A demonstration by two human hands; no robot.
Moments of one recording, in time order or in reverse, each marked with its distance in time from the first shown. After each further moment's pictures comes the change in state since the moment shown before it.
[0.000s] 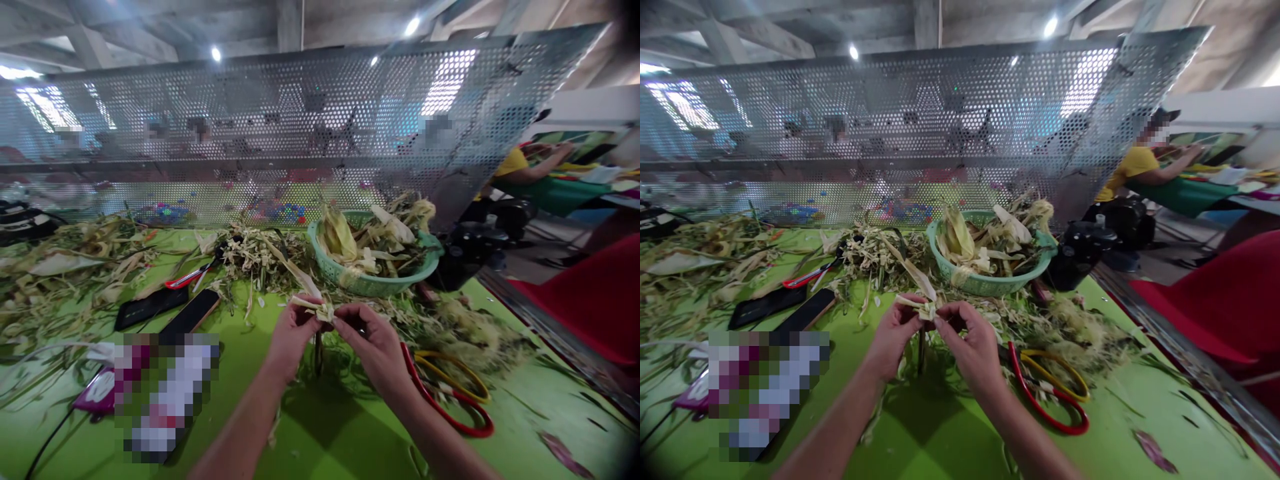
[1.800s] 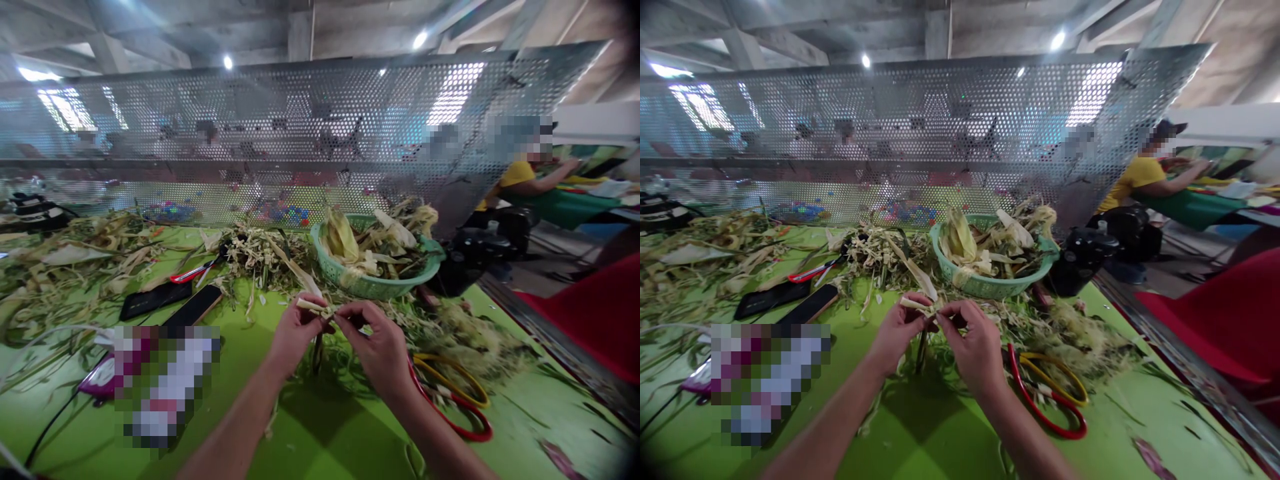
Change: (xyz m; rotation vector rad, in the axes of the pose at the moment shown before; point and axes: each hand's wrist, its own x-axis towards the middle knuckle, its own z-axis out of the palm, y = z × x) left_hand -0.001 -0.003 -0.001 0.066 -0.085 0.046; right_hand 0.002 -0.003 -0.006 -0.317 0.077 -0.246
